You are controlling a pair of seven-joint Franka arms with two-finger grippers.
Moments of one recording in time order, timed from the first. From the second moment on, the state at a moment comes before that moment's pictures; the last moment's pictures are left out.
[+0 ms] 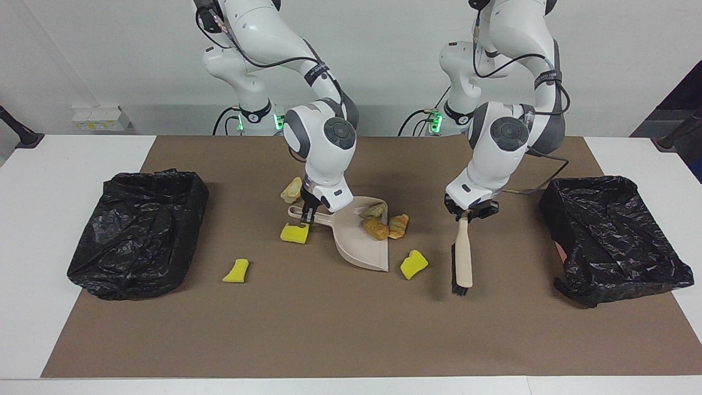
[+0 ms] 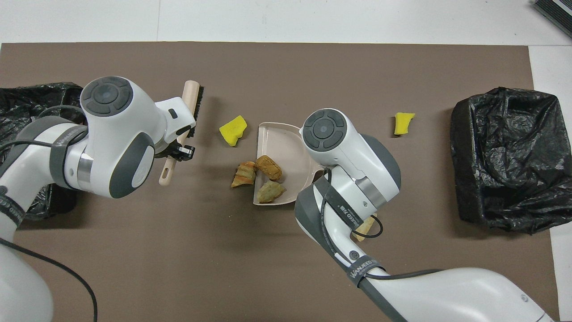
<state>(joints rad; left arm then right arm) -0.24 0.27 -0.09 -1.81 0.07 2.01 -0.04 0.38 0.38 0.12 -1.70 -0.31 1.89 -0.84</state>
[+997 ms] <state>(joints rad) -0.41 0.14 -0.12 -2.10 -0.12 2.00 -0.22 0.38 0.38 0.12 -1.70 -0.31 1.89 -0.84</state>
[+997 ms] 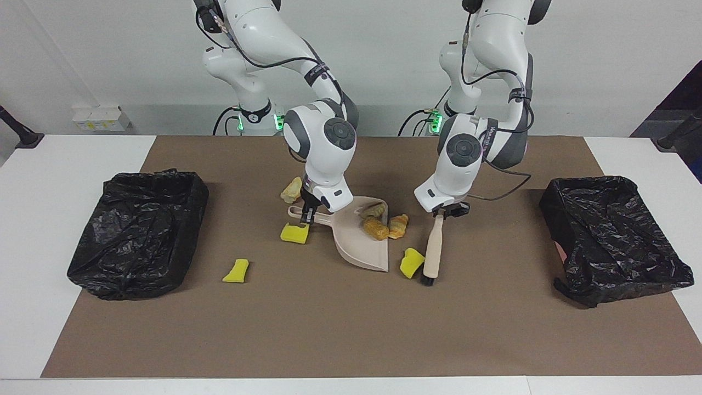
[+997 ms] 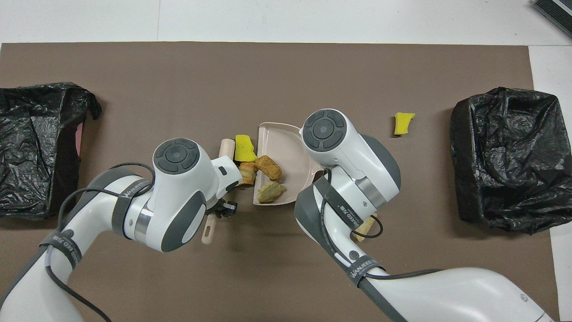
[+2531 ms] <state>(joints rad) -0.45 -0.10 -0.09 -2.03 -0.20 1.77 -0.51 0.23 0.34 0.12 -1.62 -0.24 1.82 -1.06</state>
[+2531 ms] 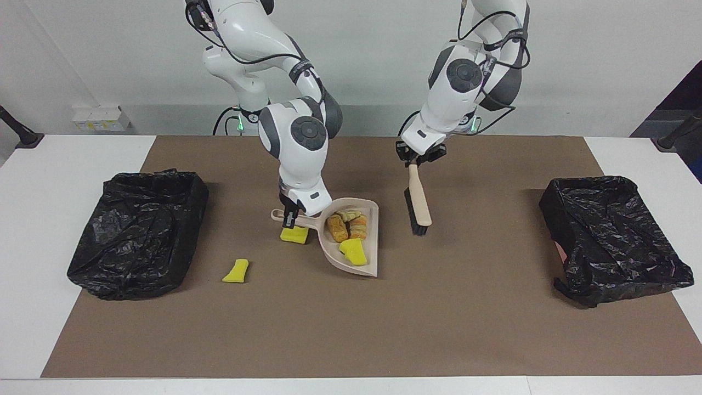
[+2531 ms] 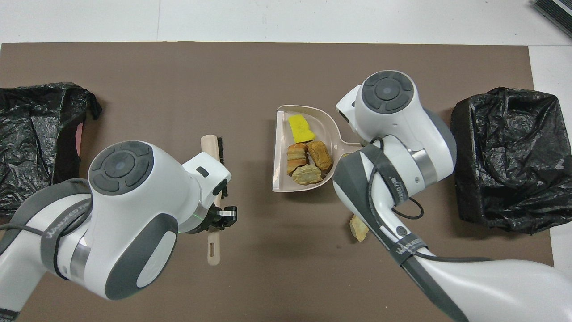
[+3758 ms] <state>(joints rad) -0.66 -0.10 -0.12 -2.37 -0.20 2.13 -0.66 -0.29 0.26 0.07 -1.53 -0.16 1.67 -1.85</state>
